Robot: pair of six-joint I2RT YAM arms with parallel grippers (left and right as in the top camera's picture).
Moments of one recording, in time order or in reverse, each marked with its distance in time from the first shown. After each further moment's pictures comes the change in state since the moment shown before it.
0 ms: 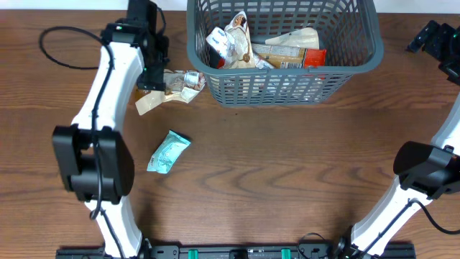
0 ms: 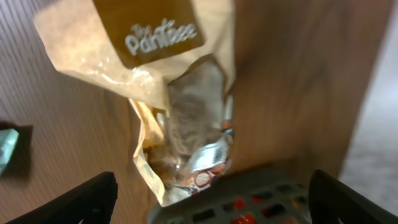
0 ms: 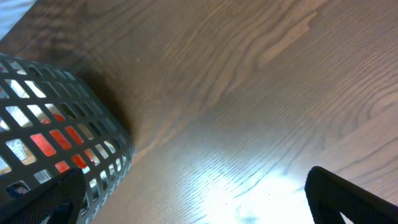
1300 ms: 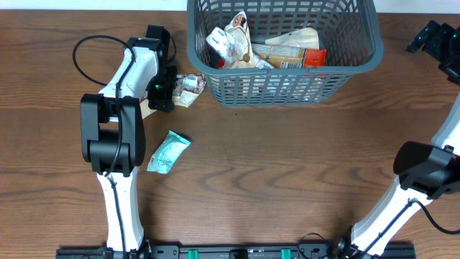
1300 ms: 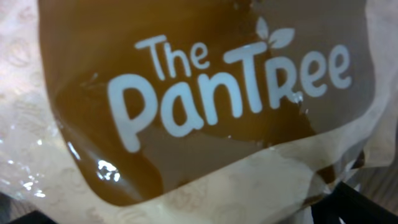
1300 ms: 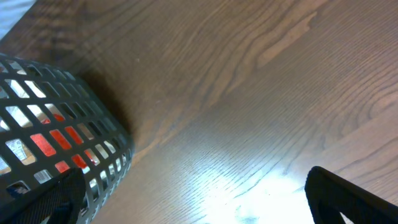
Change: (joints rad) left arm 0.002 0.264 0.000 -0.020 0.024 -0.034; right arm 0.000 0.000 0.000 0.000 0.000 0.000
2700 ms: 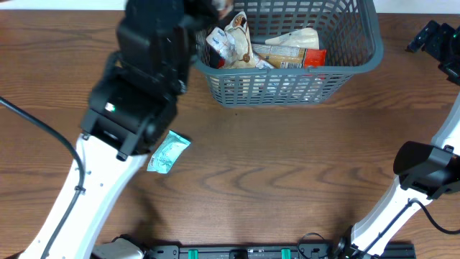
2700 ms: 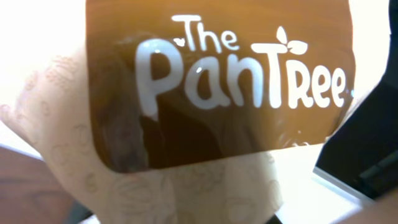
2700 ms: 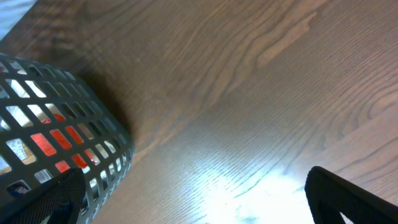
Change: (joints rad) left arm -0.459 -0.829 0.040 0.589 -0.460 0.986; right arm 0.000 0.000 0.000 0.000 0.000 0.000
